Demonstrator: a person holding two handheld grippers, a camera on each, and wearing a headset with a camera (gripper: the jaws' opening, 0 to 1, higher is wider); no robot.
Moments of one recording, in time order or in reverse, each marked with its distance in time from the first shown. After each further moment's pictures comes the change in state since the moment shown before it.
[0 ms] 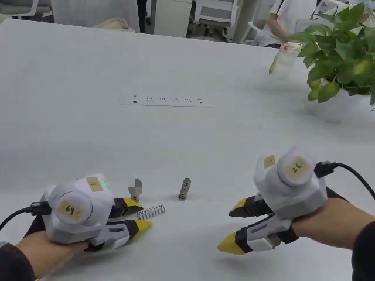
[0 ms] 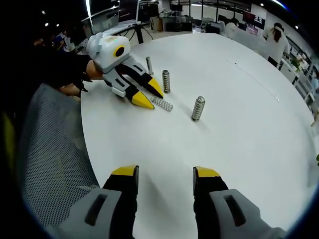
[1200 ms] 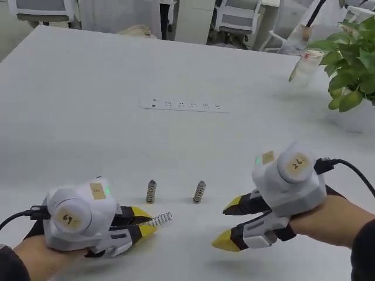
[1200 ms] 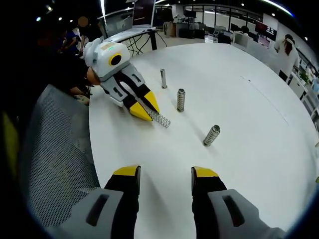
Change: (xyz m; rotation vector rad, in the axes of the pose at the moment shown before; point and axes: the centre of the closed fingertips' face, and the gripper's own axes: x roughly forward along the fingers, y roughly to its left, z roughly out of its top) left arm -0.035 -0.025 0.003 0.042 -0.006 -0.013; right arm 0.008 0.021 0.037 -0.104 -0.051 0.071
